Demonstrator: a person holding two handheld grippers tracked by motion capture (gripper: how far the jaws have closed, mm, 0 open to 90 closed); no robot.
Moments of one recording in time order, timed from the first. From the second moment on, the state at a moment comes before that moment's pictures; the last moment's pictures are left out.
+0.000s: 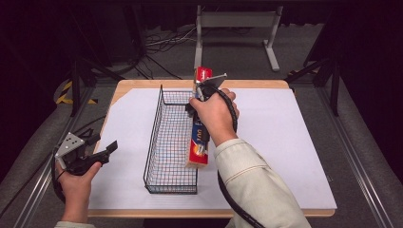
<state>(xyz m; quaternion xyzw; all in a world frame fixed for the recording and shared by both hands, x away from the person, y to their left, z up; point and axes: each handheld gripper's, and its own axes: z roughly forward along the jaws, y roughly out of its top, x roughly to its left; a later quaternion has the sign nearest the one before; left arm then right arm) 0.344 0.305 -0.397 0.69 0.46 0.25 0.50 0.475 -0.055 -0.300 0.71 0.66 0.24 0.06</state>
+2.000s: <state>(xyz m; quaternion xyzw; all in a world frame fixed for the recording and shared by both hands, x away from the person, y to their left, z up) 0.345 0.305 -0.396 0.69 0.46 0.25 0.50 0.462 -0.004 -0.371 0.71 0.67 0.22 0.05</state>
